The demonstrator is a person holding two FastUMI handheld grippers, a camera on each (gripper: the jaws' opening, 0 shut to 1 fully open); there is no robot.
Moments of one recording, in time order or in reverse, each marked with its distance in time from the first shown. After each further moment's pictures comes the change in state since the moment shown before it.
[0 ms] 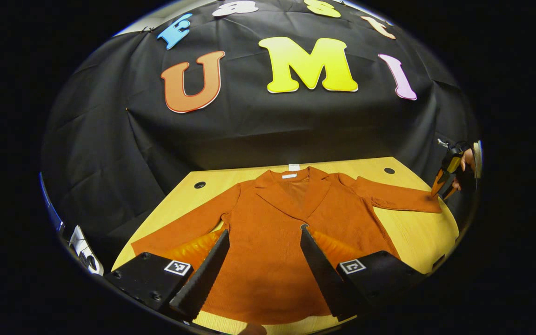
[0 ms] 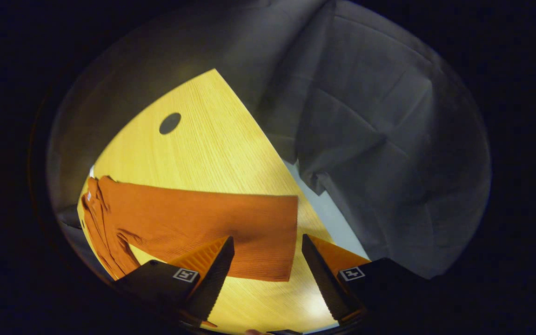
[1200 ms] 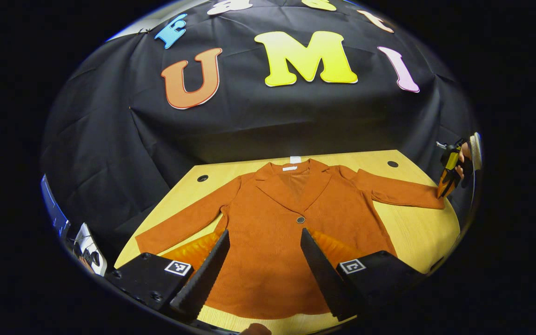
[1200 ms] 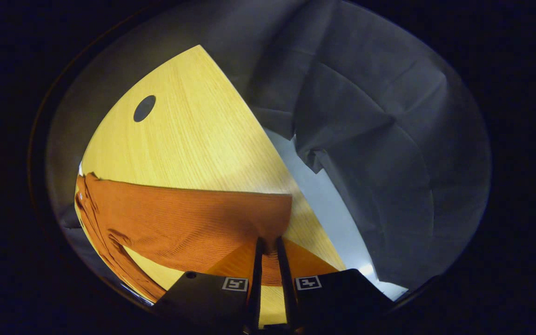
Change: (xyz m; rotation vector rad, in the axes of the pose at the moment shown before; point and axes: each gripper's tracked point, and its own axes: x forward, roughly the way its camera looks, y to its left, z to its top) left arm -0.010 -0.024 -0.006 0.016 0.044 0.052; right arm 0.020 0.000 0.004 -0.002 0.135 0.003
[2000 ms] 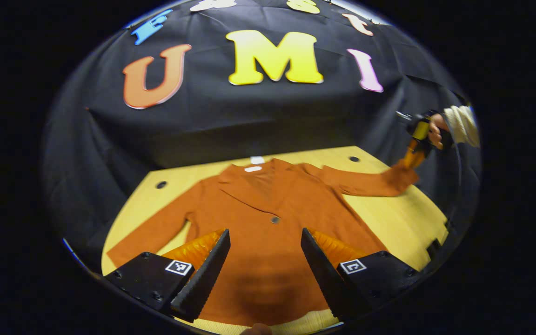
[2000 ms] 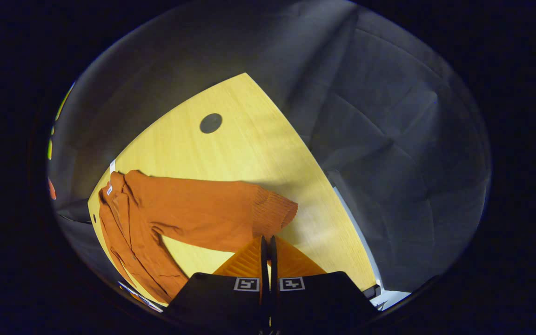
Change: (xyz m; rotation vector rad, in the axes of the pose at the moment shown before) left arm 0.015 -0.022 -0.023 0.072 0.020 -0.428; right arm -0.108 0.082 -0.028 -0.055 -0.171 0.061
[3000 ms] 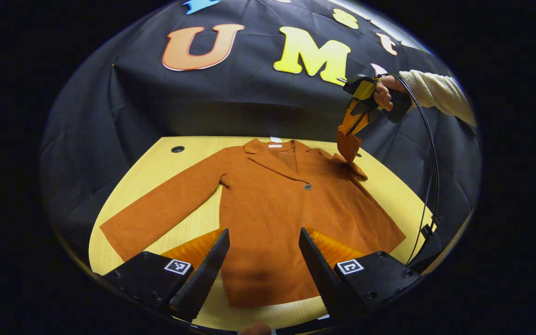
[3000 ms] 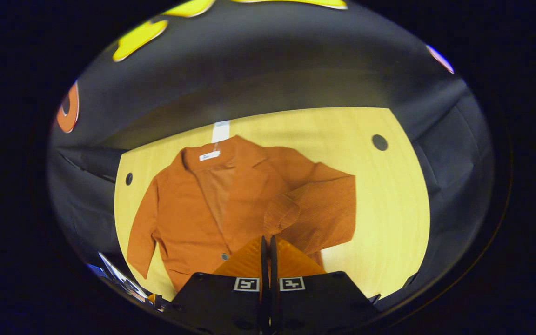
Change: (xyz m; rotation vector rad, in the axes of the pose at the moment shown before) left arm -0.052 0.137 -0.083 -0.178 0.006 0.027; right arm -0.035 0.372 -0.095 -0.346 -0.019 0.111
